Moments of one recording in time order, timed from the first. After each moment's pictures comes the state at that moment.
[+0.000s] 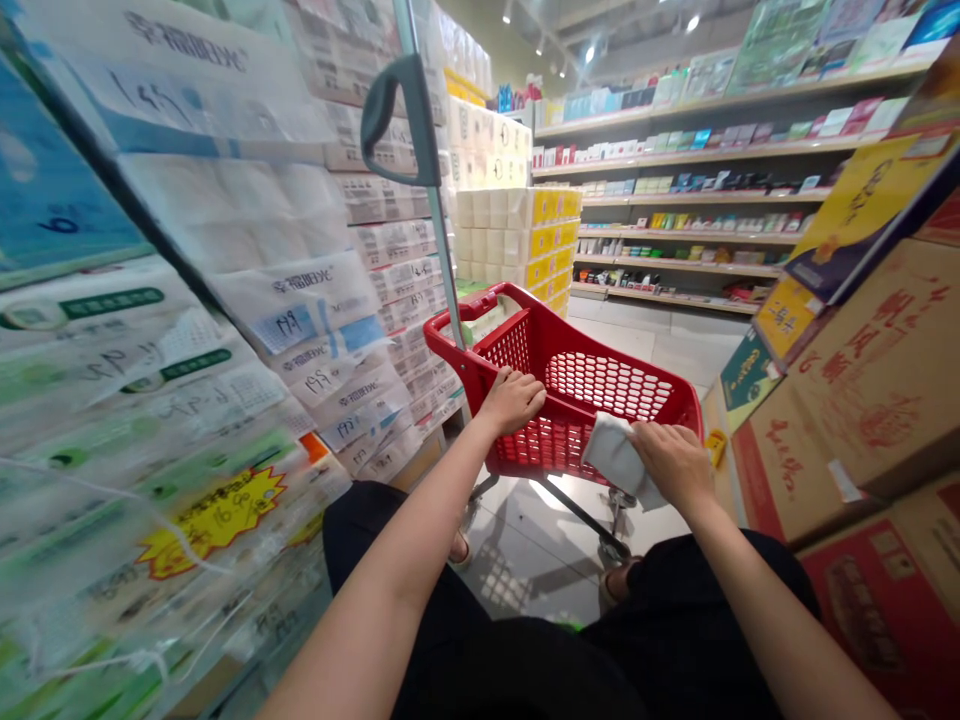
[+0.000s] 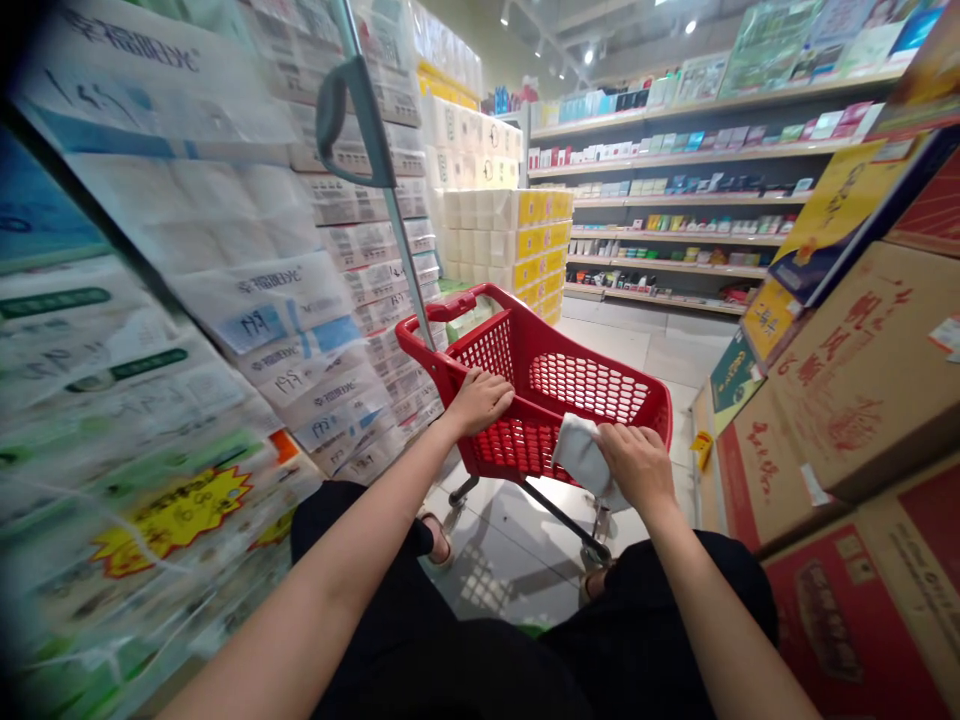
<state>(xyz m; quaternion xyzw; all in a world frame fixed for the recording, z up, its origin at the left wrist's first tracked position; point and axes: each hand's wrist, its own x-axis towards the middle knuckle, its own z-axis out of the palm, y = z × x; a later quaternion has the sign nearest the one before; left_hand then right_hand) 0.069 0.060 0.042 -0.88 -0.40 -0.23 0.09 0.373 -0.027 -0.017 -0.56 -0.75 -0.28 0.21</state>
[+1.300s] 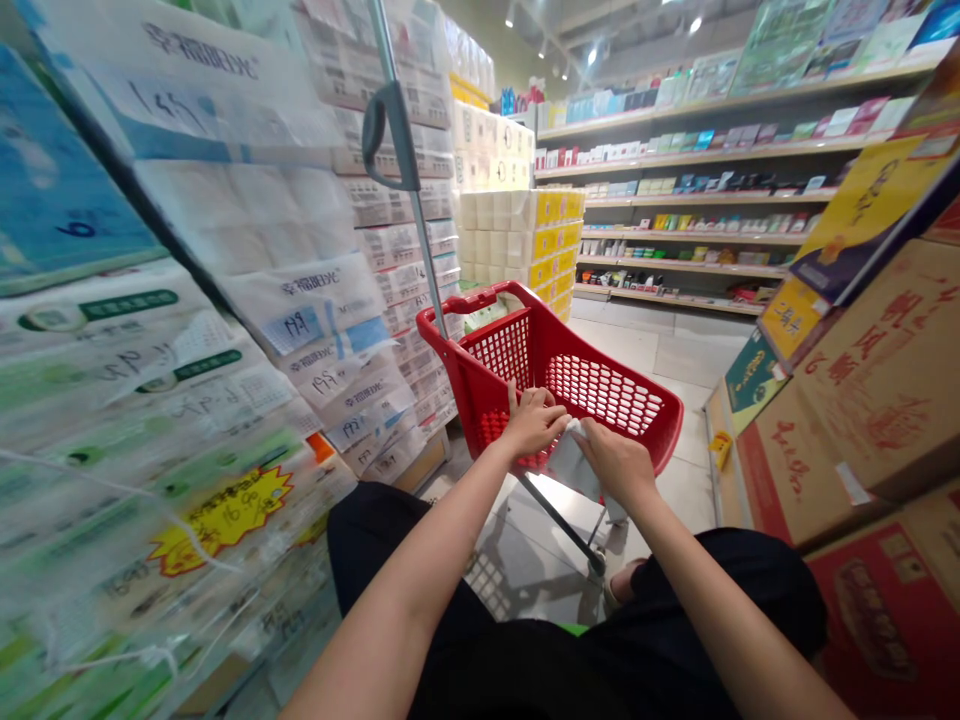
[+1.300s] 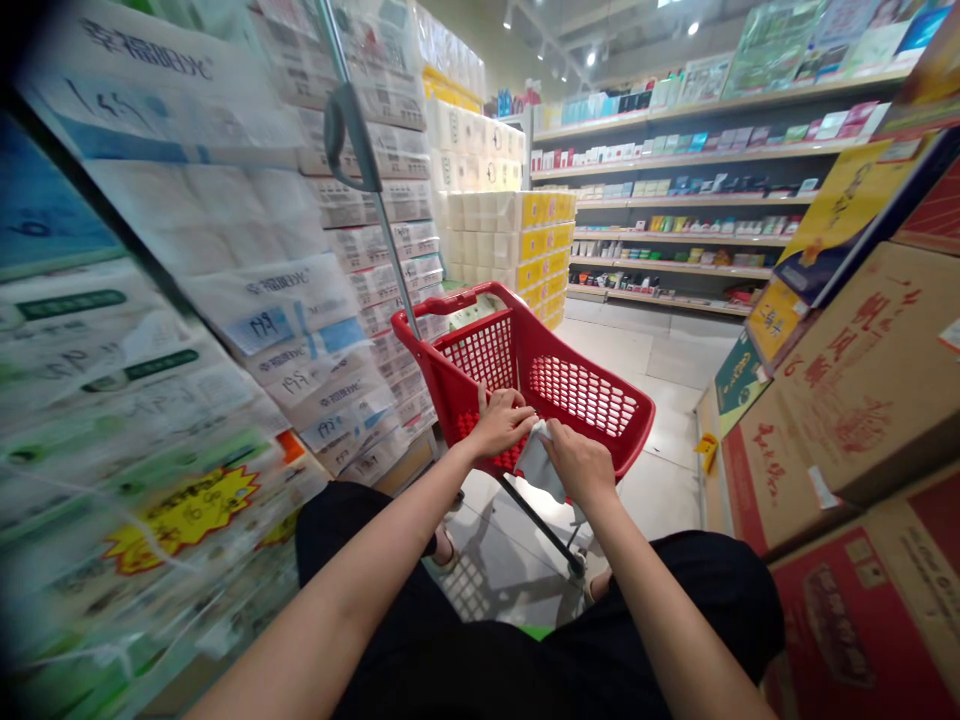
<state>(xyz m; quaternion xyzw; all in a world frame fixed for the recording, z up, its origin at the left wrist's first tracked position) 0.099 0.033 0.012 -0.85 -0.46 -0.27 -0.02 0.276 -0.028 -0.007 -0.58 -0.76 -0.23 0.19</state>
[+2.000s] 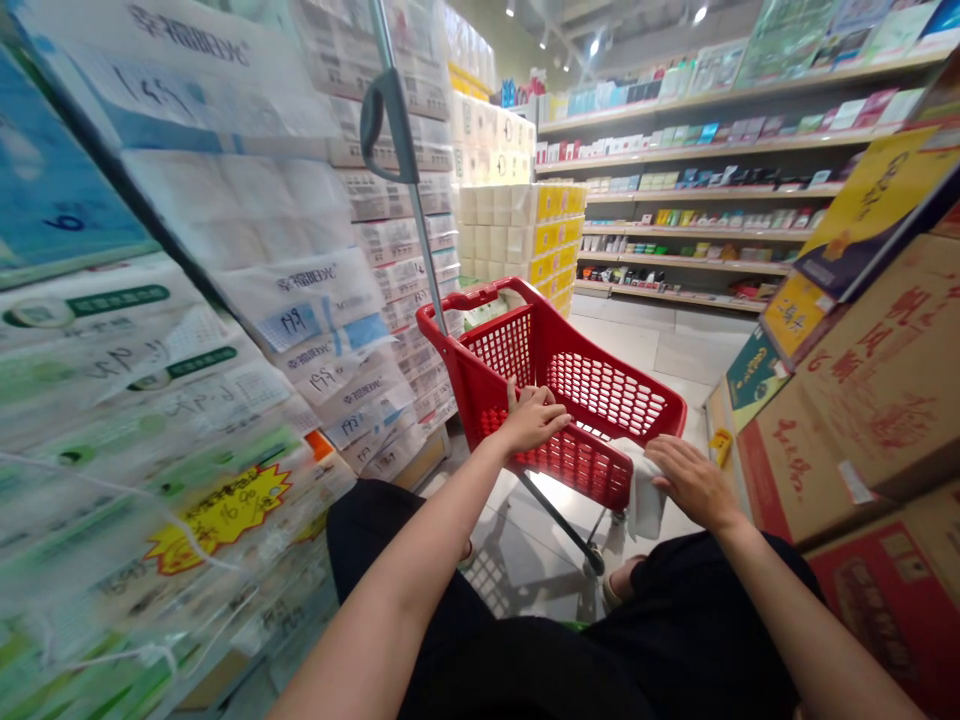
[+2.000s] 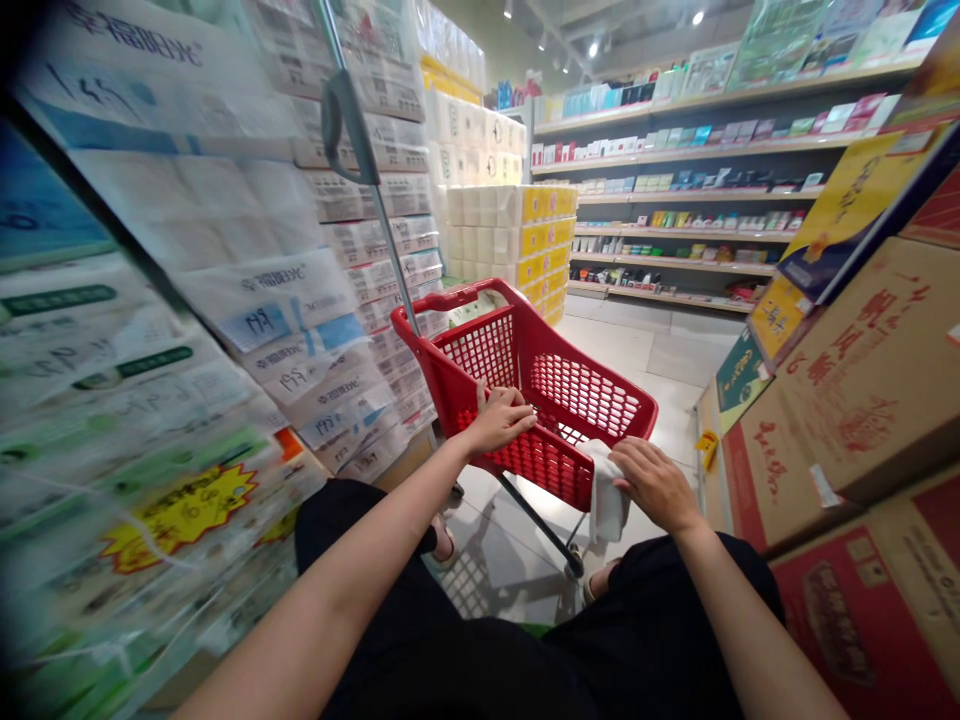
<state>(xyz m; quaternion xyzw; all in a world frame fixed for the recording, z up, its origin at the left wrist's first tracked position) 0.089 0.034 0.022 -0.87 -0.42 -0.23 -0.05 0.415 -0.034 -0.046 -0.39 -0.87 -0.19 0.24</state>
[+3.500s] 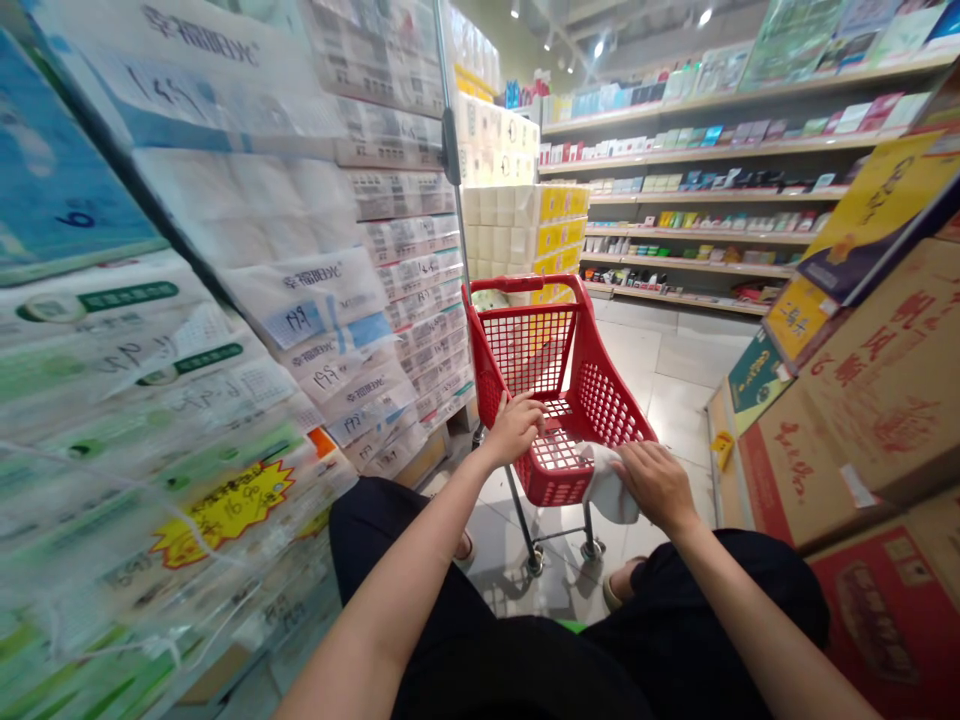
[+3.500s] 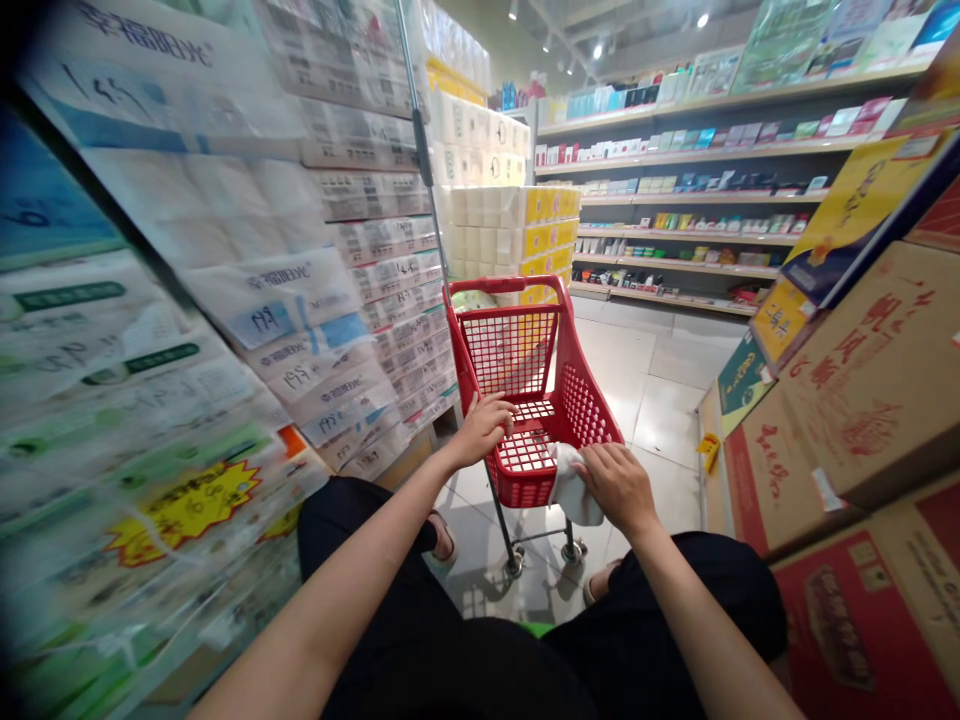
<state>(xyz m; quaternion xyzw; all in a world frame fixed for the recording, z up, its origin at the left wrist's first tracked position) 0.057 0.025 0.003 -0.86 -0.42 -0.28 -0.12 0.338 -0.044 -0.032 -0.46 -0.82 -0.23 0.24</state>
